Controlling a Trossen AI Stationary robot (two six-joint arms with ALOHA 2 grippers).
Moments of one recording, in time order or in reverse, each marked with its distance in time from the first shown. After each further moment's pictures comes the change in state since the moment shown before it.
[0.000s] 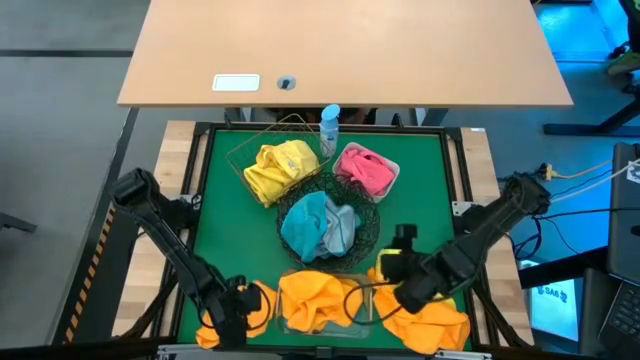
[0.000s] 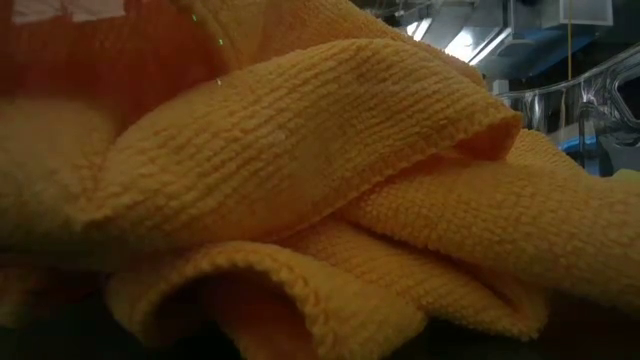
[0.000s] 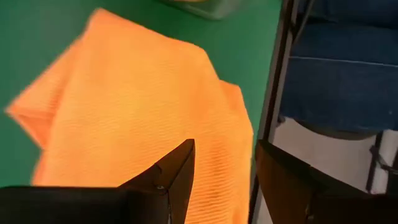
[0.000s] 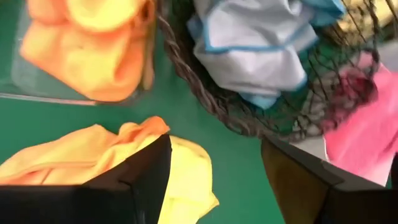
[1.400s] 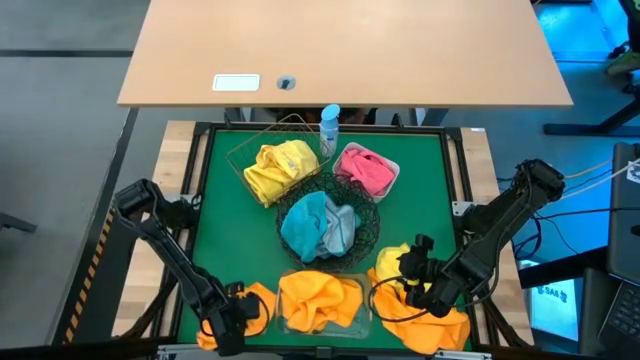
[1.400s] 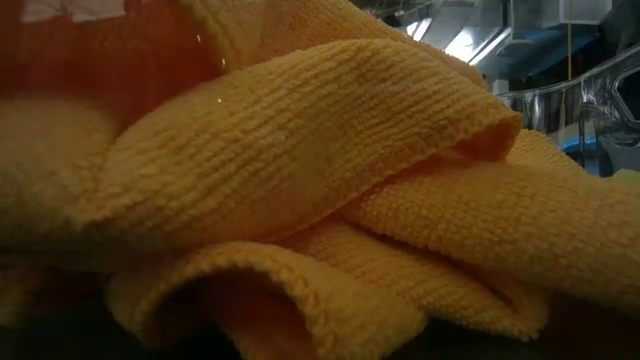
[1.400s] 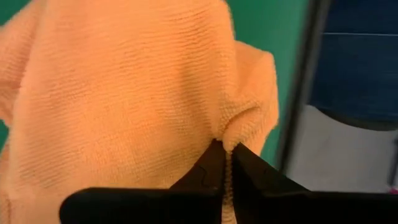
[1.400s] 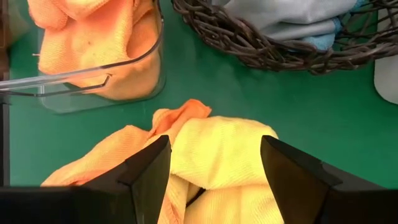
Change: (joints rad) left arm -0.052 0.106 0.000 0.038 -0.003 -0.026; right arm 0.168 -0.214 -0.534 0.427 0.057 0.453
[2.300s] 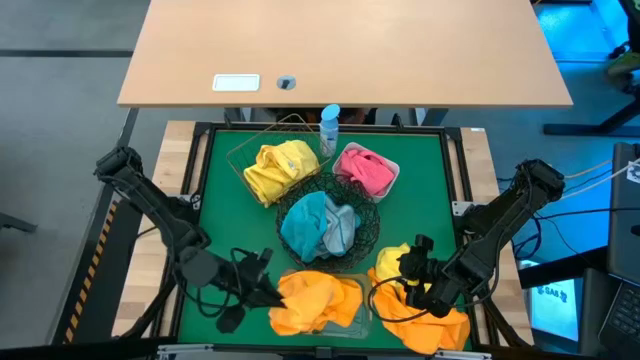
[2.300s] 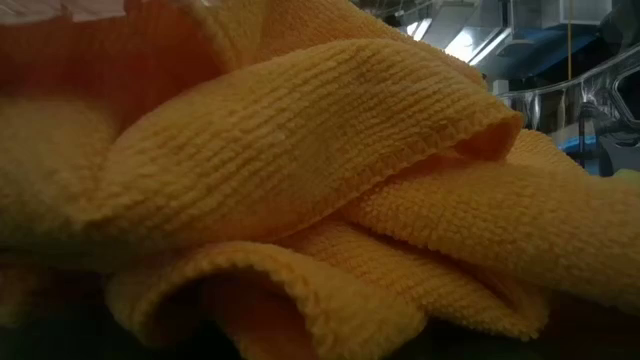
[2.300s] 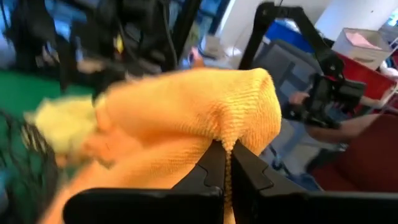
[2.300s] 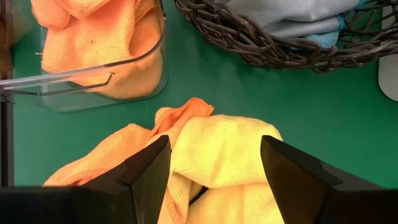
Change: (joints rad) left arm 0.188 -0.397 0.000 0.589 -0.306 0.628; right arm 0.000 0.001 0.000 0.004 -0.010 0.002
